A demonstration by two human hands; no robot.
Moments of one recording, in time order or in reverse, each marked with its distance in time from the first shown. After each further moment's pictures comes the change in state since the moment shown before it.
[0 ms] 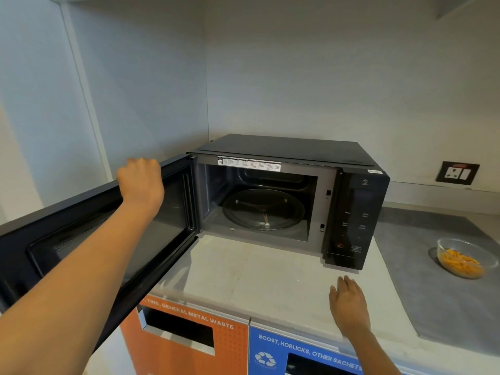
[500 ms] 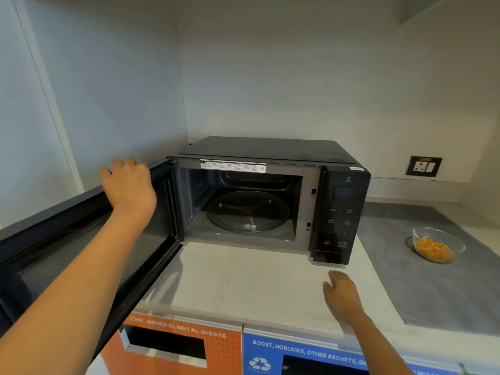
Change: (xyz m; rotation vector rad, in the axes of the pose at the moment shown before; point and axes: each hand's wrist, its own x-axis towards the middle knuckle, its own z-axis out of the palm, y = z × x) left_hand 0.007 0.010 0.002 0.005 0.027 0.041; right_hand 0.000 -0.003 -0.019 0.336 -0.022 0.076
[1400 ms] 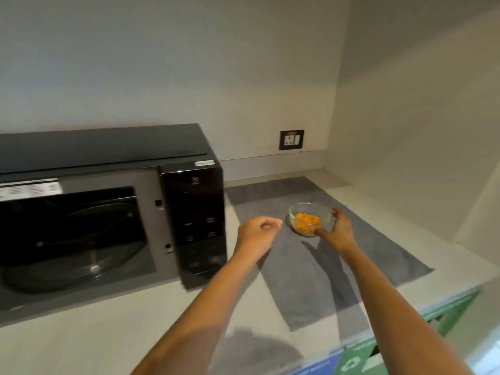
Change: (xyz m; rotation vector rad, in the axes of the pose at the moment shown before) left_hand -0.184 0.430 0.031 -1.387 -1.016 0.472; right_hand 0.106 0.130 -0.227 0.216 0.514 0.174
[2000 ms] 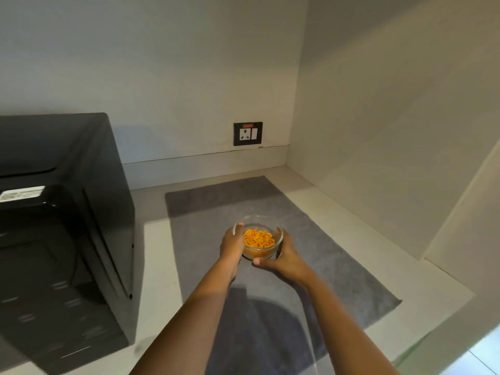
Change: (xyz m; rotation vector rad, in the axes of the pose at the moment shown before) left_hand 0.173 -0.052 0.153 -0.312 0.022 -0.307; right_hand 0.076 0.093 0.029 0.343 -0.354 -0.017
